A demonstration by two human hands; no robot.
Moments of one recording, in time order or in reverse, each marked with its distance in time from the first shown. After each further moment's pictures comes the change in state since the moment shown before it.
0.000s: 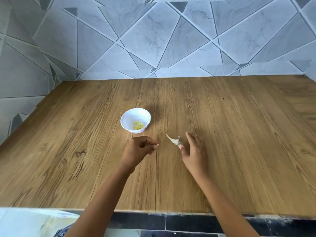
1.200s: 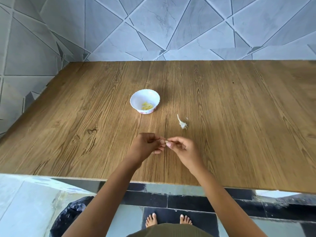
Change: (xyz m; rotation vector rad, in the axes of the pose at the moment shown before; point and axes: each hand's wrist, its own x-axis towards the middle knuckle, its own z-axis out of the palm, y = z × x) left_hand -0.050 -0.015 -0.002 -0.169 -0.114 -0.130; right_hand -0.048 -0.057 -0.023 0.627 -0.446 0.092
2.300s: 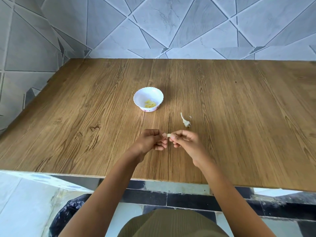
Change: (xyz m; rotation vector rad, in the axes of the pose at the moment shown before) left_hand 0.013 0.001 -0.010 -0.106 -0.182 -0.054; right_hand 0.012 -0.019 -0.003 0.341 -0.062 0.240
